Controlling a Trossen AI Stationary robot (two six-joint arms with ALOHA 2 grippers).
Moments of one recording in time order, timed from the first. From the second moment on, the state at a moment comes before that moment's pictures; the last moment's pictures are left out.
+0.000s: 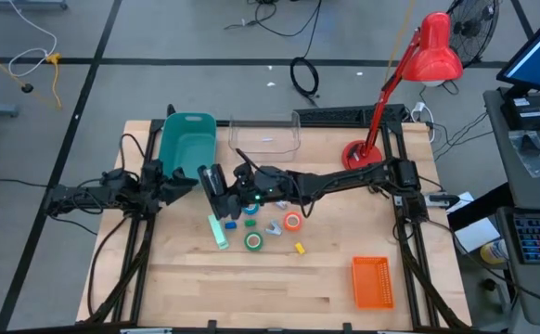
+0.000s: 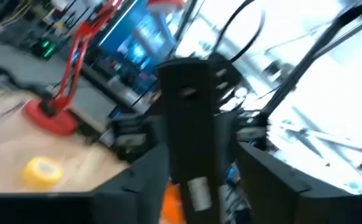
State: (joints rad) left arm 0.01 0.01 0.05 0.29 0.01 -0.72; right arm 0.03 2.03 1.59 0.30 -0.01 0.80
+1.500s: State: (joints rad) left arm 0.01 0.45 0.05 0.72 -0.16 -0.77; right arm 0.01 2.06 1.59 0.46 -0.01 0.97
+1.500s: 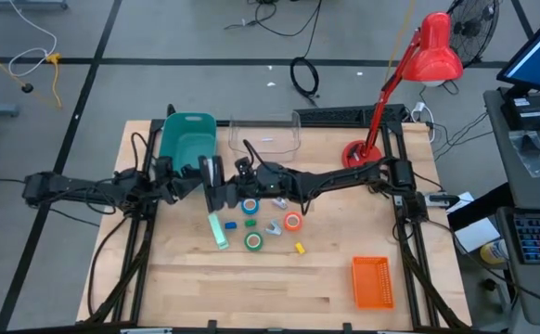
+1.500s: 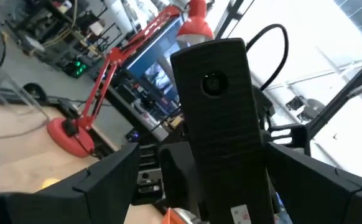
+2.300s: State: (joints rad) left arm 0.01 0.75 0.29 0.70 -0.09 -0.67; right arm 0.03 2.06 1.59 0.44 0.00 0.94
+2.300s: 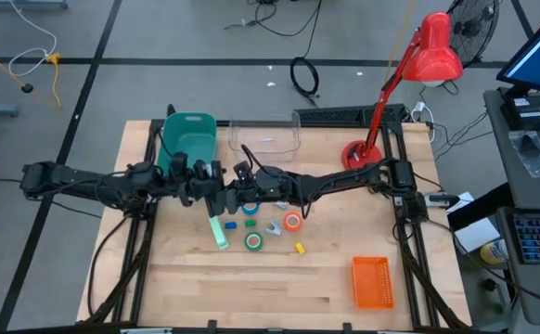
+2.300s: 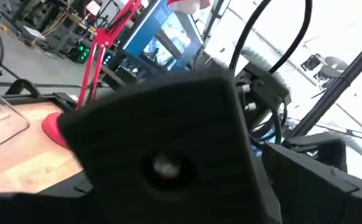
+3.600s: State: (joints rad) left arm 0.05 0.63 0.29 0.54 -0.05 -0.71; right arm 0.00 2.05 1.59 0.33 -0.13 0.83
